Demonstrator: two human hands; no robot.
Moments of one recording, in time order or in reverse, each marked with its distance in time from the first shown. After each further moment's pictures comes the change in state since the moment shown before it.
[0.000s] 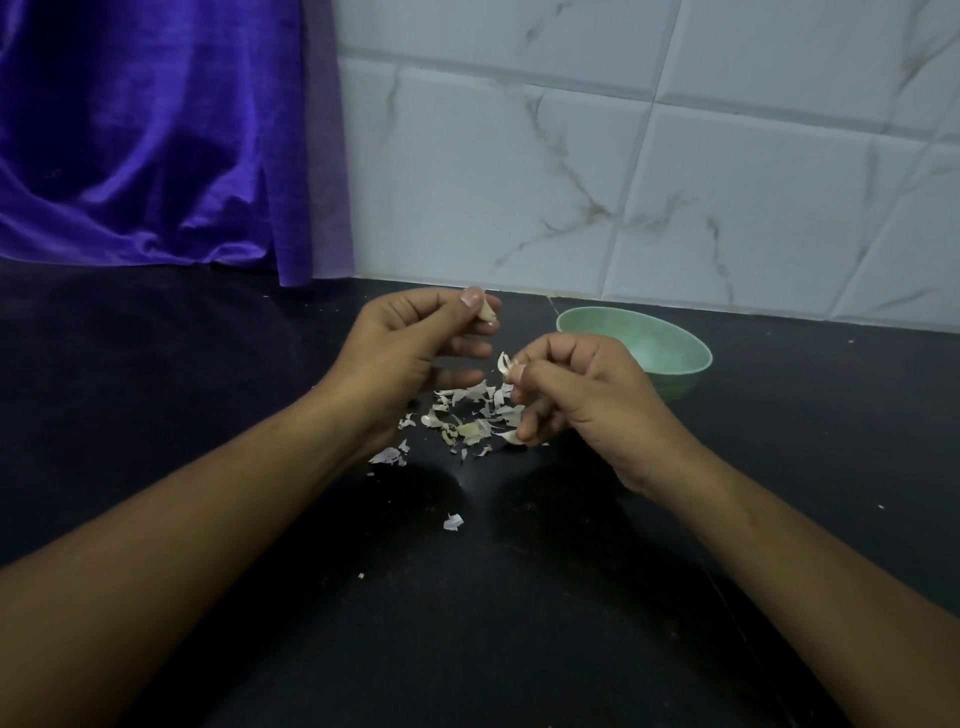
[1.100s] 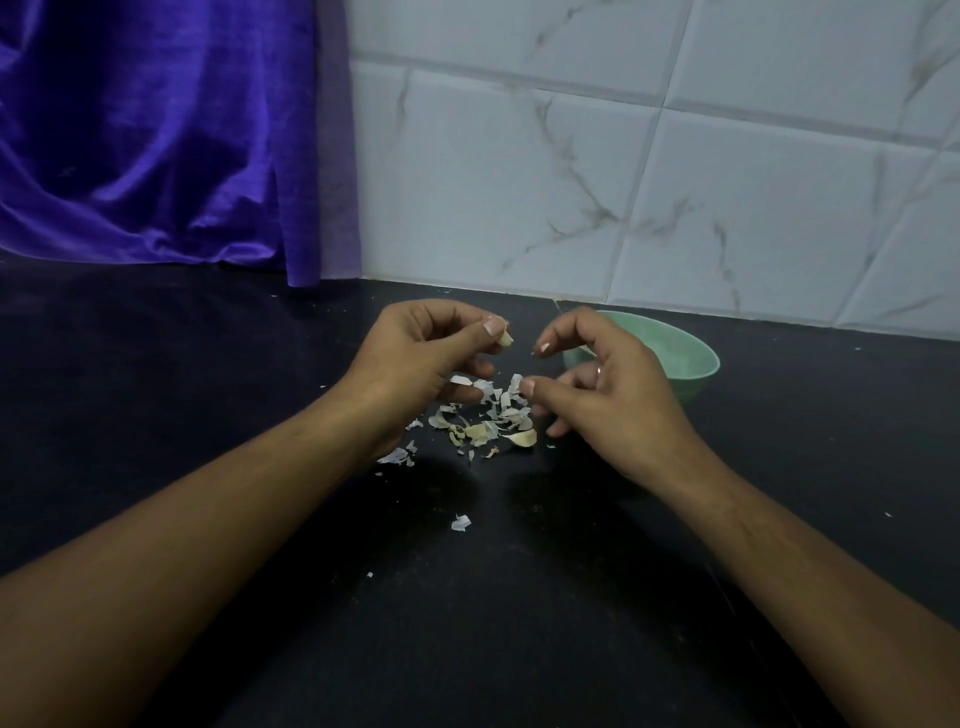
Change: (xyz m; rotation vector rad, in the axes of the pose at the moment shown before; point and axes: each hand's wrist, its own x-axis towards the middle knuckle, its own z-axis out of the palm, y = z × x) left_hand -0.001 -0.002 -0.001 0.159 0.008 -0.020; right_hand 0.001 0.010 -0.010 -0.270 0.137 -0.195
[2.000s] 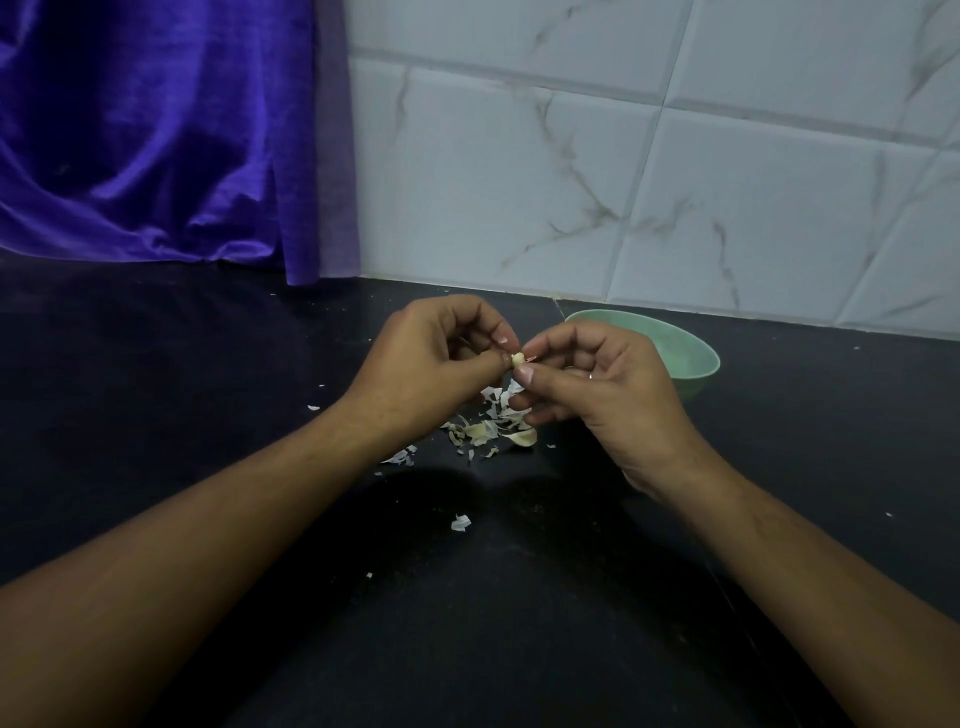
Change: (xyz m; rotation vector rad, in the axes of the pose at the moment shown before) left_hand -0.001 -0.003 0.001 0.309 -0.055 0.269; right_hand 0.003 -0.001 0.006 0.371 -0.045 0.052
